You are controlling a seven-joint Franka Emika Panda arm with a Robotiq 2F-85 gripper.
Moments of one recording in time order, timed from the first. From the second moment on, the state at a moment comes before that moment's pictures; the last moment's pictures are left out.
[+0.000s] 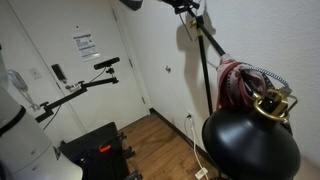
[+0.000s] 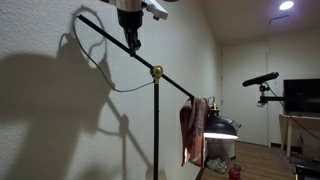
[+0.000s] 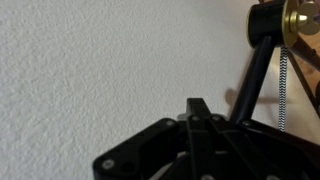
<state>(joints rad) 0.28 0.34 0.17 -1.55 -1.06 1.96 -0.26</state>
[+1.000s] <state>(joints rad) 0.29 0.39 0.17 -1.56 -1.21 1.89 -0.43</state>
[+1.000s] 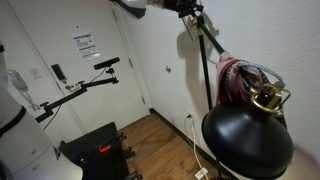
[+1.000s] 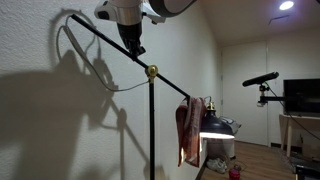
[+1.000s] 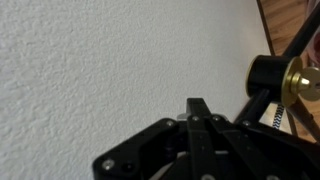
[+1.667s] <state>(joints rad) 0.30 0.40 0.17 -1.56 -1.21 1.89 -0.43</state>
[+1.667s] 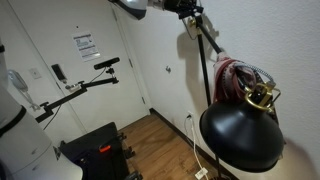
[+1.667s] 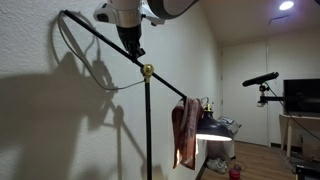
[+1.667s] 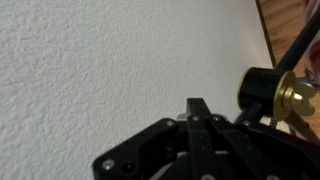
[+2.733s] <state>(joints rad) 0.39 0.37 0.25 -1.56 -1.40 1.88 -0.45</state>
